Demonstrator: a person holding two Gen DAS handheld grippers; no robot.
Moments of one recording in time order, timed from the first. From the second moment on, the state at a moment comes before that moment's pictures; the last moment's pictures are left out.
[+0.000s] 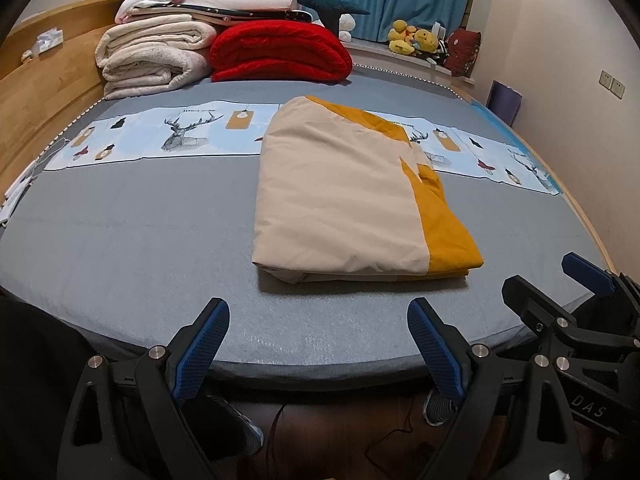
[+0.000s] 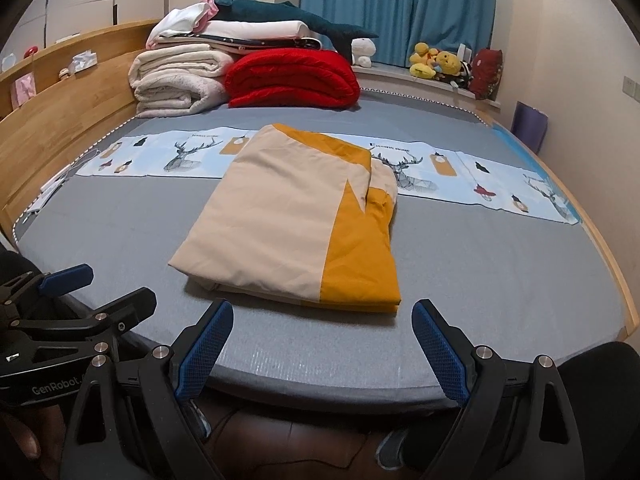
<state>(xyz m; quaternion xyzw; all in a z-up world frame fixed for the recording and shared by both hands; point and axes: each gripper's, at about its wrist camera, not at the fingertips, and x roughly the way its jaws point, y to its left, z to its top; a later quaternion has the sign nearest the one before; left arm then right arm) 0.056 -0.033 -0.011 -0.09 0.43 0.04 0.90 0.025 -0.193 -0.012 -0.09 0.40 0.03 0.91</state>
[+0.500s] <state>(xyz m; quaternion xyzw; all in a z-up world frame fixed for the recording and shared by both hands) 0.056 -0.033 -0.014 -0.09 0.43 0.04 0.90 0.026 -0.192 -0.012 -0.09 0.41 0.03 0.91</state>
